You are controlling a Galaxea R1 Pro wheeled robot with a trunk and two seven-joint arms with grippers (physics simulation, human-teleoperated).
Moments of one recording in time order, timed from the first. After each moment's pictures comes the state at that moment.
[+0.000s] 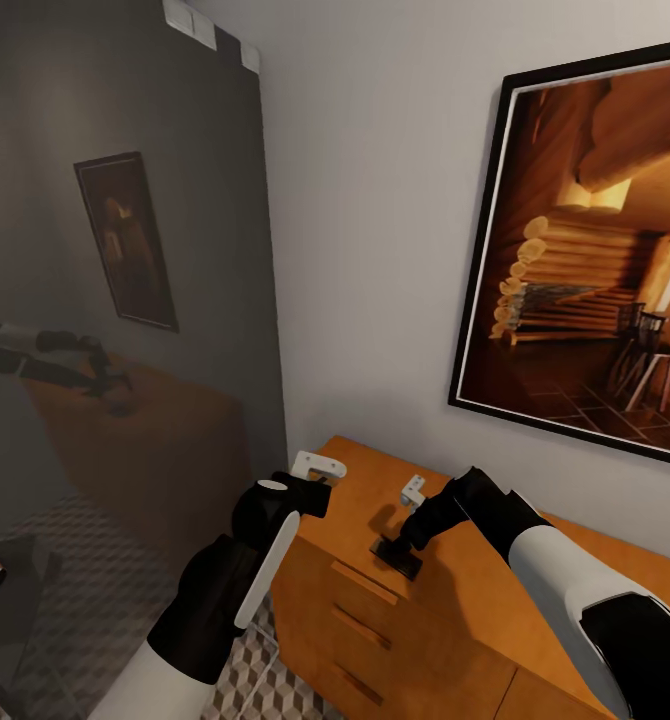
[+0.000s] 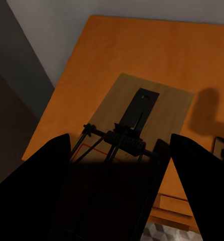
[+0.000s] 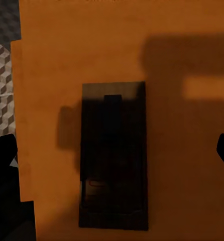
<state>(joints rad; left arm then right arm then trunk) -0.57 -0.17 -0.42 -1.41 0.14 1.00 0.27 -0.95 -0.07 0.32 -0.43 0.39 0.46 0.96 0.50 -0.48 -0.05</state>
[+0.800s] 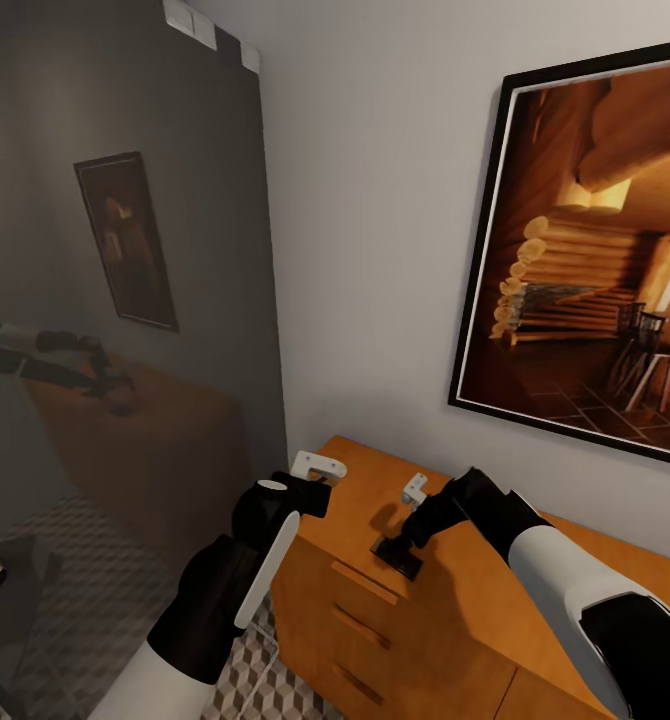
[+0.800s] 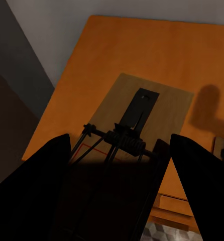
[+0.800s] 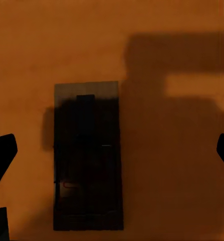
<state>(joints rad) -0.57 -0.17 -0.42 -1.41 0.14 1.00 0.27 -0.95 -0.07 0.32 -0.43 0.39 0.46 0.89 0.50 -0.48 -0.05</state>
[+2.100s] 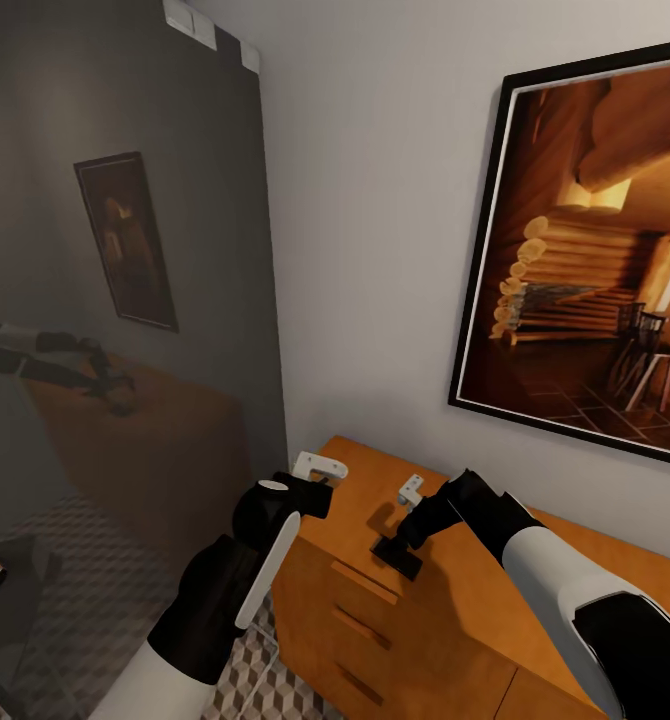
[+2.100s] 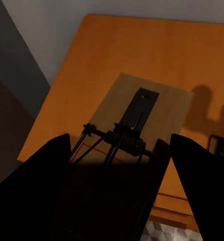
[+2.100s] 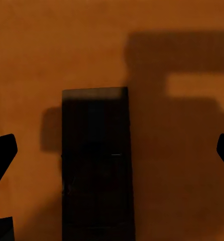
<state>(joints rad) -0.57 -0.17 -0.42 -1.40 0.14 1.00 0.26 -0.95 -0.05 0.32 -0.41 0.39 0.46 0.87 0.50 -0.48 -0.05</state>
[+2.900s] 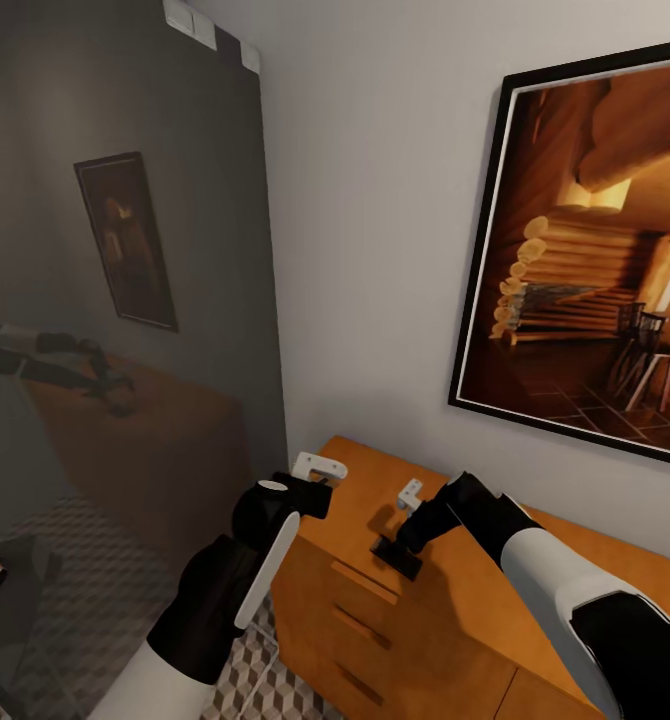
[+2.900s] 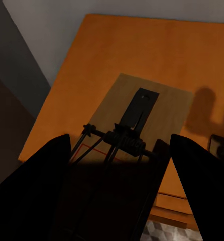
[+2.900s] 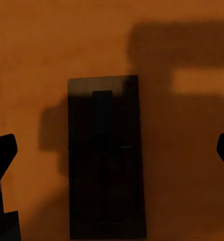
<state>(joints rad) -0.57 -0.17 -0.42 -1.41 0.15 1.00 0.26 -0.95 -0.04 0.33 -0.39 0.39 0.47 0.87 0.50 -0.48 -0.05</state>
